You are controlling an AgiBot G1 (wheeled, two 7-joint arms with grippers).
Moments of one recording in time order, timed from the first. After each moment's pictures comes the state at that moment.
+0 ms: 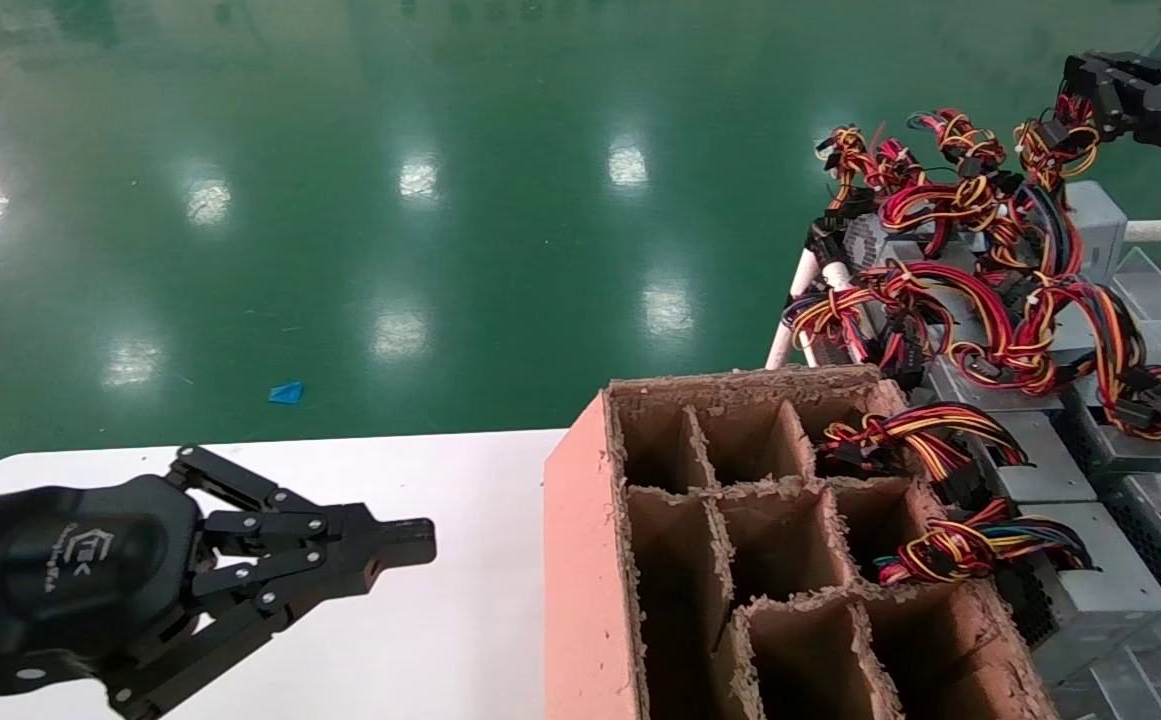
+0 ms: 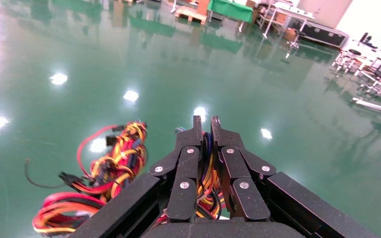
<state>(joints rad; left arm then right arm) -1.11 0.57 0.40 -1.26 0.65 1.45 -0.12 1.88 -0.89 -0.18 0.00 -1.31 -0.79 -0.38</state>
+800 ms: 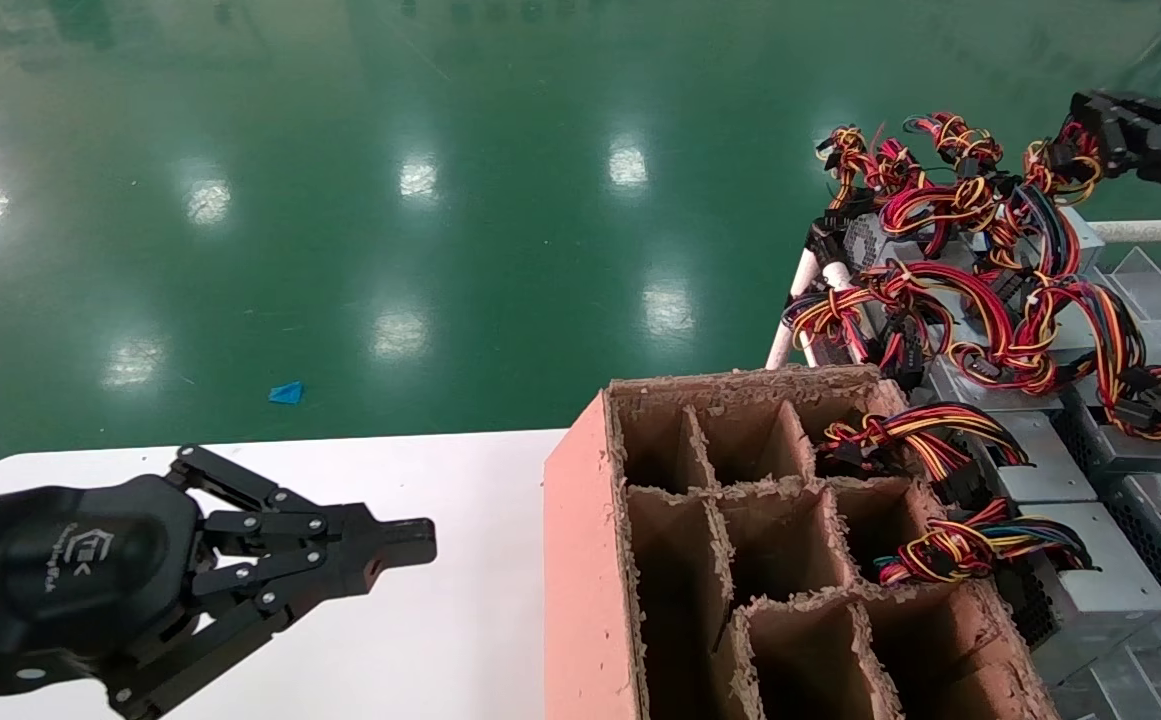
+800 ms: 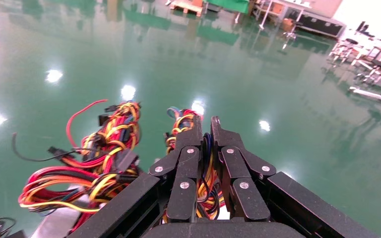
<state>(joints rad) -1.11 0.57 0.40 -1.26 0.65 1.45 -0.12 1.82 -0.87 -0.16 -0.01 -1.28 -0.79 -0.40</state>
